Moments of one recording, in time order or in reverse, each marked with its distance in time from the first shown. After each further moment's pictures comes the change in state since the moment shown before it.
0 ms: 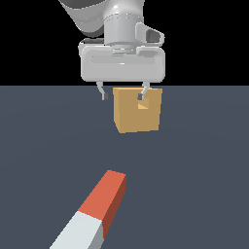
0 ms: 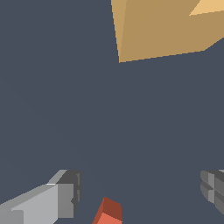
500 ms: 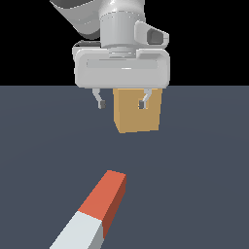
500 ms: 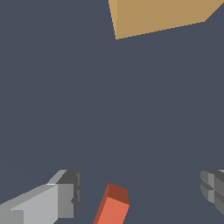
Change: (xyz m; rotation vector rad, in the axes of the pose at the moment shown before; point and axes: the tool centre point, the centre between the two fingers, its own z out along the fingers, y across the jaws) arm -0.039 -0.004 0.014 -0.003 -0.002 0.061
